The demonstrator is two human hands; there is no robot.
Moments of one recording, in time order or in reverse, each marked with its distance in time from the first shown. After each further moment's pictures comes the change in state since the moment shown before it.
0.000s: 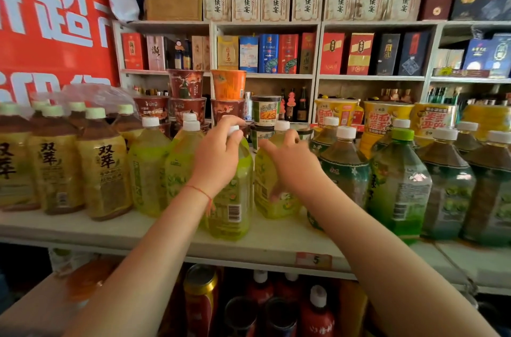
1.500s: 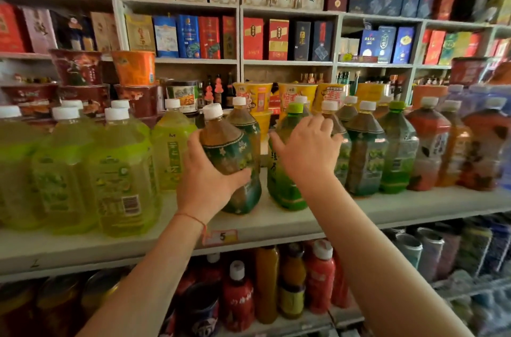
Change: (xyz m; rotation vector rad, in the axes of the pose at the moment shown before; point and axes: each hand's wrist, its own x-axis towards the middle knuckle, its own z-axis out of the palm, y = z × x) left_hand -0.068 0.052 0.122 -0.242 -0.158 -0.168; right_hand -0.092 0.124 0.020 0.053 0.385 0.675
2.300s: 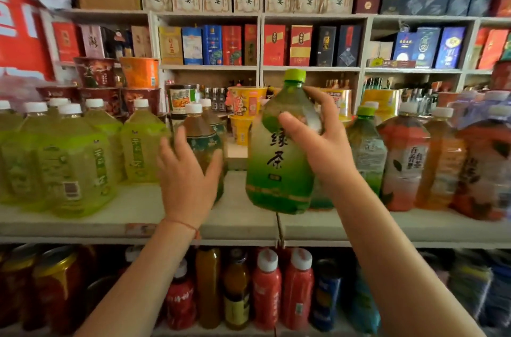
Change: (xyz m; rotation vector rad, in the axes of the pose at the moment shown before) left_hand -0.041 0.080 0.081 0.413 0.381 0.055; right_hand 0.035 0.154 -0.011 1.564 -0.264 -0.208
